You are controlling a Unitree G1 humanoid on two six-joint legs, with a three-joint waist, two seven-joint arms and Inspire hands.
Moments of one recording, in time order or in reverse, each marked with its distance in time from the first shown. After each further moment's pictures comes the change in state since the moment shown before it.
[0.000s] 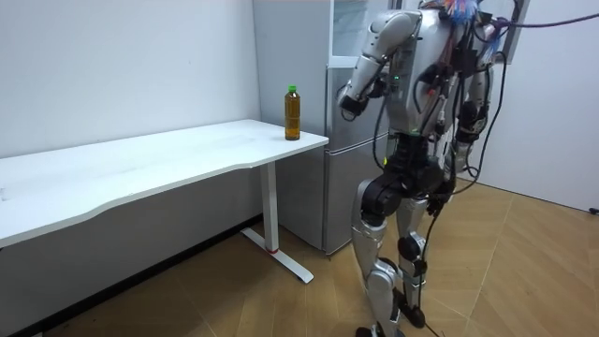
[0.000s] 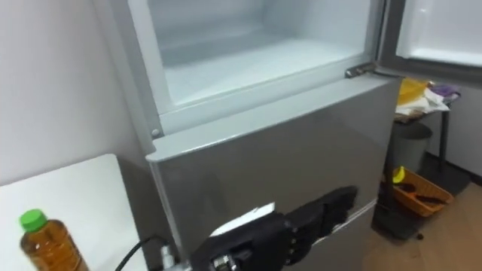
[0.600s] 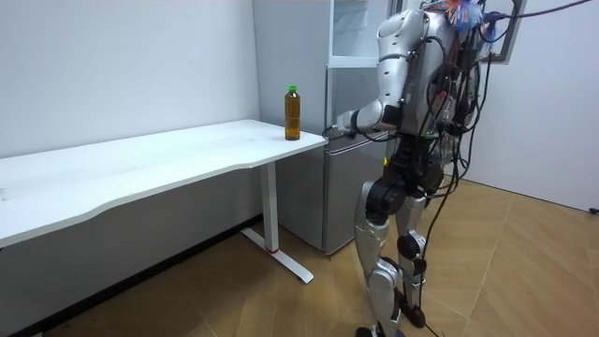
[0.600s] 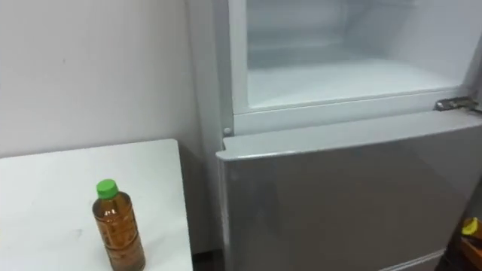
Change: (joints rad) left arm 0.441 0.035 0.189 0.192 0.075 -0.011 -0.019; right arm 0.036 0.045 -0.009 -0.032 0.014 -0.022 -0.007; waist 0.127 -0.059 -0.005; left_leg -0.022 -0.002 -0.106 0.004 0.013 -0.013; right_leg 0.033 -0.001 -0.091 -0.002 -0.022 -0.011
